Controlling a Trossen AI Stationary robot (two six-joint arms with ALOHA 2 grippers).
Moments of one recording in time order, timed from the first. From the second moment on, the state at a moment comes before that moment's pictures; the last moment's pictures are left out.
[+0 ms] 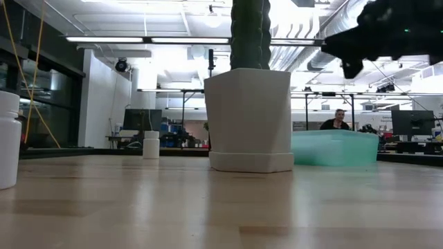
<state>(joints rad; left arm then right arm) 0.01 0.91 1.27 -0.67 -0.82 -0.37 -0.47 0.45 0.21 0.26 -0.40 0.24</state>
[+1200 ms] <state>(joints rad) 0.45 1.28 1.22 -0.72 -0.10 0.17 -0.47 0.20 0.07 0.09 -0.23 0.42</state>
